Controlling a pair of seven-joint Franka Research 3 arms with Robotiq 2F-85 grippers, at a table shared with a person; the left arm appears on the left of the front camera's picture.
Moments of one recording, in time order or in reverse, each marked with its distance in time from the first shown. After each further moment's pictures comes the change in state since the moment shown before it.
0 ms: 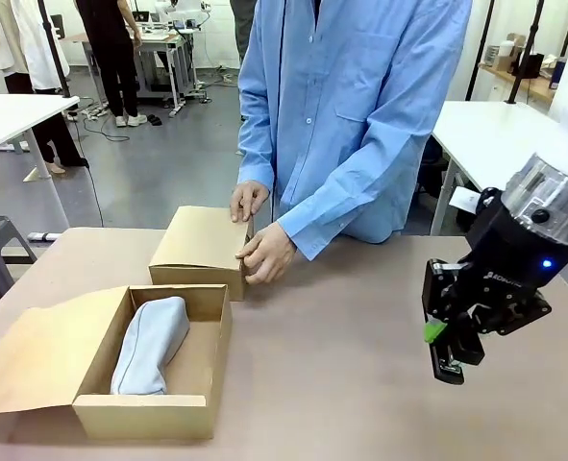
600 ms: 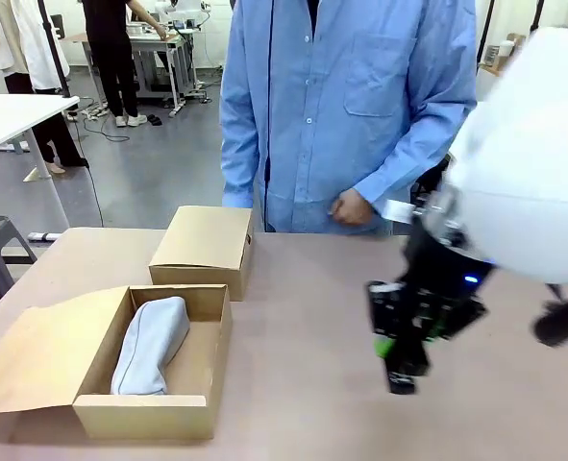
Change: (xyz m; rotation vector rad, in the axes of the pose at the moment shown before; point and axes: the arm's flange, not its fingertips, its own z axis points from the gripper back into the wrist) left arm 0.000 0.000 0.000 0.000 0.000 0.000; right arm -0.007 0.075 -0.034 -0.085 -0.009 0.163
